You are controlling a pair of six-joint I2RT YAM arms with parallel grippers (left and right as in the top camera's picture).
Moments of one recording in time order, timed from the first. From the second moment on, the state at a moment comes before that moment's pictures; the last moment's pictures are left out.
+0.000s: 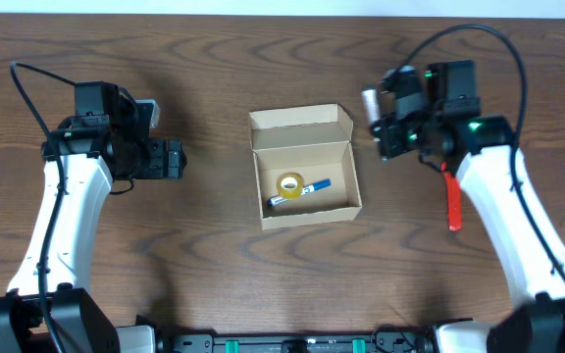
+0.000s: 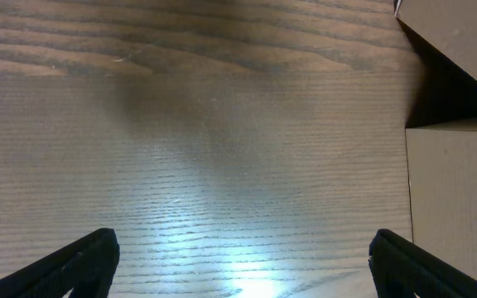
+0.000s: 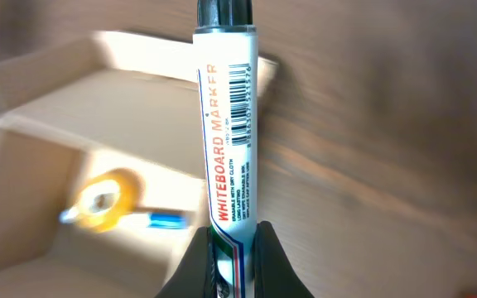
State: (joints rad) left arm 0.09 1.51 1.15 -0.87 0.23 0.09; right arm 0.17 1.51 1.26 -0.73 -0.31 -0.14
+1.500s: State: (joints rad) left arm 0.09 1.51 1.15 -0.88 0.23 0.09; right arm 0.49 1.87 1.26 -0.82 -0.28 -1.20
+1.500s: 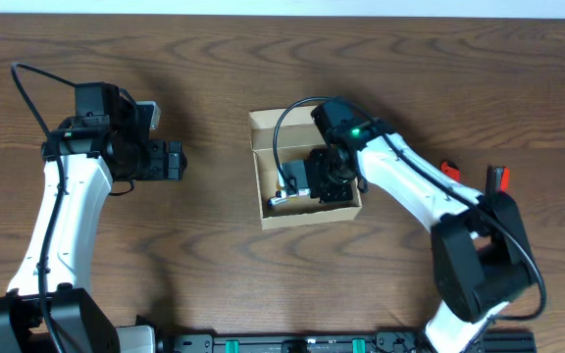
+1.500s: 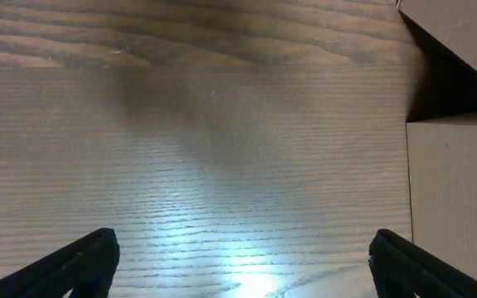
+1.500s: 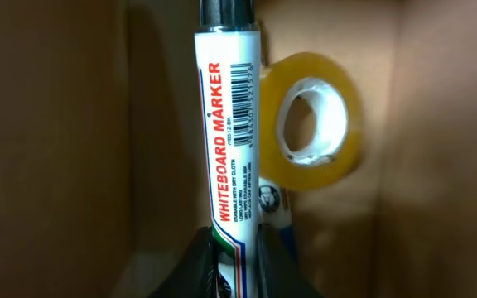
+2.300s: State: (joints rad) left arm 0.09 1.51 1.15 -0.89 0.23 0.09; right arm 0.49 1.69 1.48 -0.87 -0.27 -0.79
